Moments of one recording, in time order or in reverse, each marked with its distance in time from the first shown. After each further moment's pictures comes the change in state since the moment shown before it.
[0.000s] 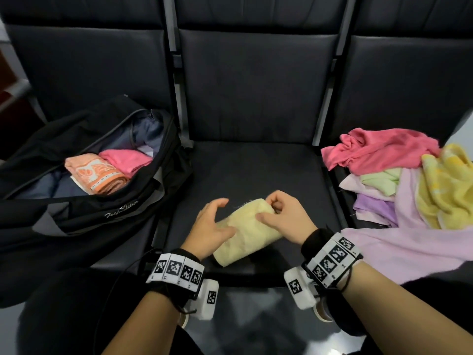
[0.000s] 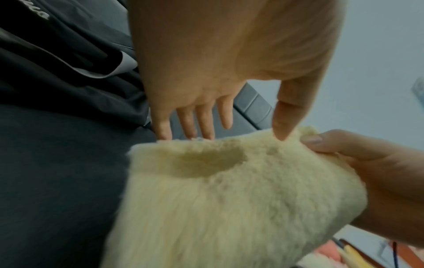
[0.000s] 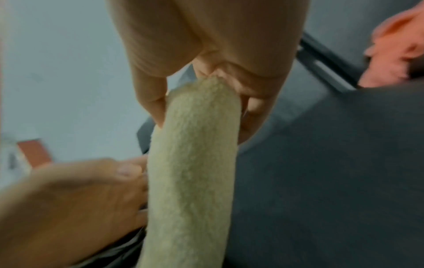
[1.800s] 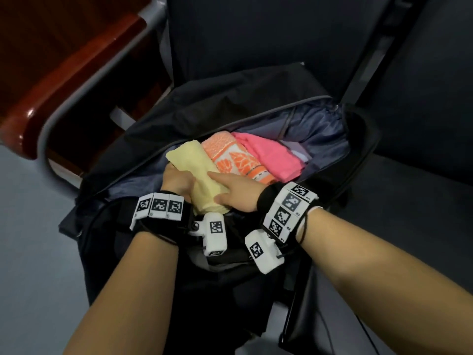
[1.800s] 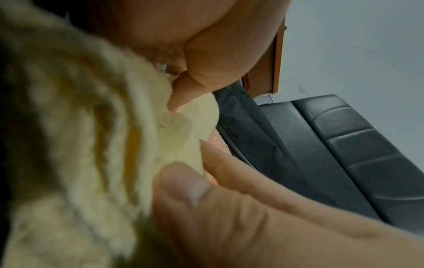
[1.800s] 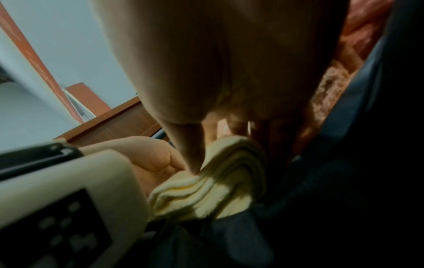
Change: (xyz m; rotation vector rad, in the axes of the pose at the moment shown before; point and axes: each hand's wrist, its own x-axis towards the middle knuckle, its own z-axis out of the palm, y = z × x) left_hand 0.105 -0.181 -0.348 -0.357 0.612 -0.757; right_hand 0.216 -0.171 0.398 -0.604 -0.974 -0.174
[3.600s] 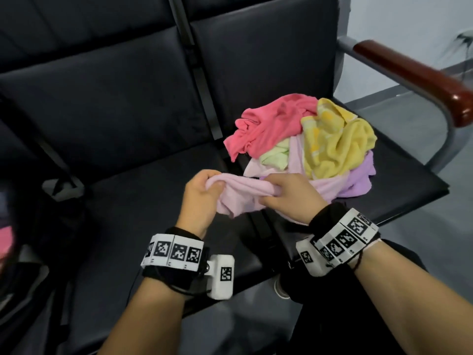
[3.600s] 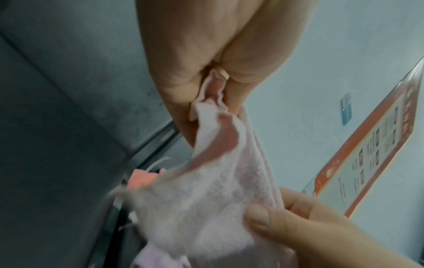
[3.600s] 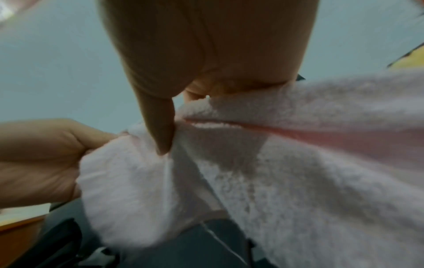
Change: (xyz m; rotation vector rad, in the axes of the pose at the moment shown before) left_hand -0.513 -0.038 0.415 0.045 -0.821 0.872; right_hand -0.645 0.332 0.061 0.260 1.105 0.433
